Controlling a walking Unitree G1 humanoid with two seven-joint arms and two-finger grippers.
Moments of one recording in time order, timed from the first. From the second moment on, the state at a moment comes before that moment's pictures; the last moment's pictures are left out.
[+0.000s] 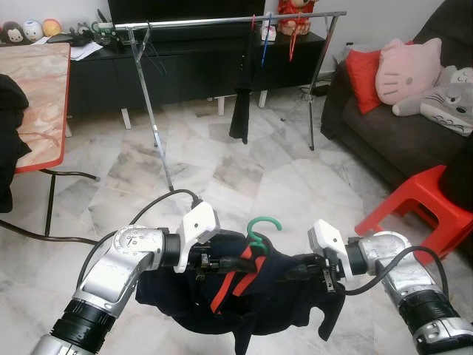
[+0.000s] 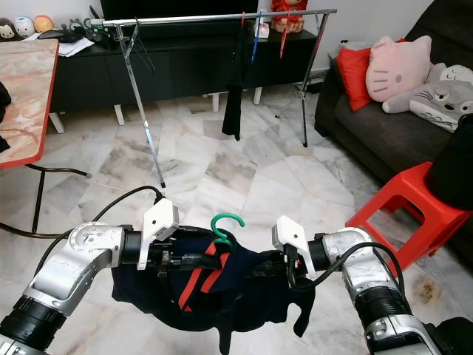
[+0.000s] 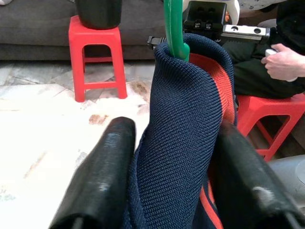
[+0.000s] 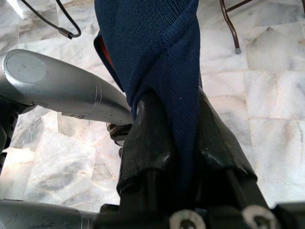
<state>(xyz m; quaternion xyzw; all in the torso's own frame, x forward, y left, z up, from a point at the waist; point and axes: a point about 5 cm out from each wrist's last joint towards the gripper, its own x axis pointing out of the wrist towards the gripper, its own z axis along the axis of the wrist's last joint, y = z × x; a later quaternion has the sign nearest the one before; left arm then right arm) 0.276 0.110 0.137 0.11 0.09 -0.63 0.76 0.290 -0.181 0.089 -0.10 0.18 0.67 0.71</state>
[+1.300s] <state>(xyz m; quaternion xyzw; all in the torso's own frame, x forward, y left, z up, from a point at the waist) 0.275 0.112 0.134 0.12 0.10 -0.64 0.75 0.295 -0.178 0.093 -0.11 0.16 0.66 0.72</state>
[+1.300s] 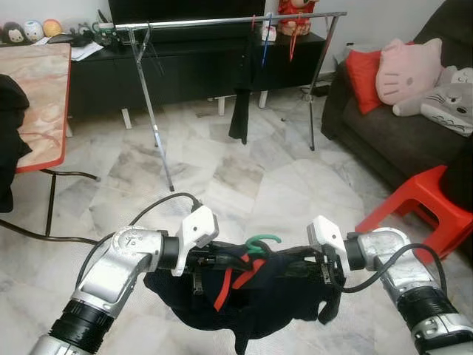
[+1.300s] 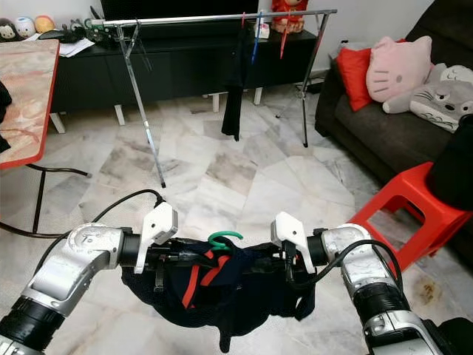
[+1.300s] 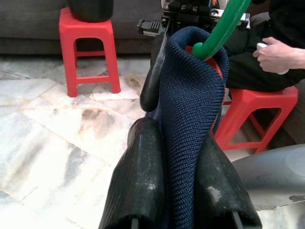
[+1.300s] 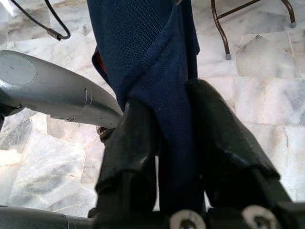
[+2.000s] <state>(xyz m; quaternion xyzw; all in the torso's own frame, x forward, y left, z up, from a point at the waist) 0.282 0.112 0.109 0.13 0.10 -0.59 0.79 0.296 -0.178 0.097 -0.11 0.16 0.66 0.72</state>
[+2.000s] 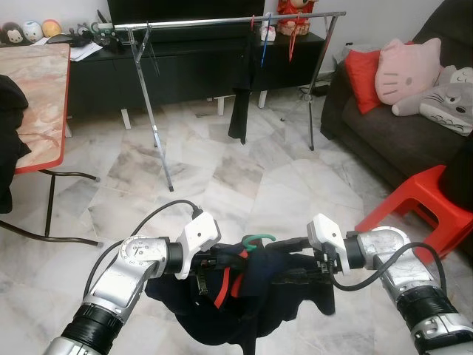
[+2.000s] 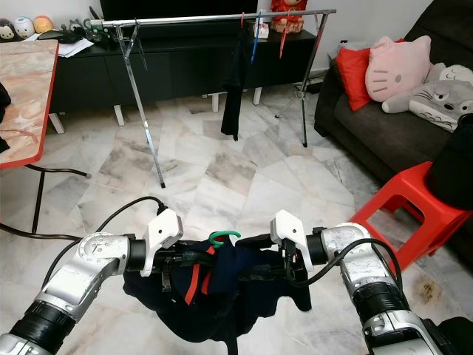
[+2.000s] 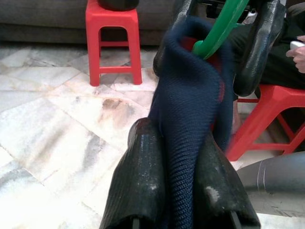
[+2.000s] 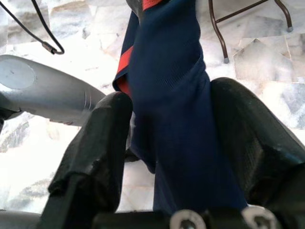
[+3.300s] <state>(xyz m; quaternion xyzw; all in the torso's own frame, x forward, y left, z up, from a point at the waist) 0.294 0.179 0.061 0.08 0.11 -0.19 0.97 0.314 -0.208 0.060 -0.02 0.07 0.15 0.99</state>
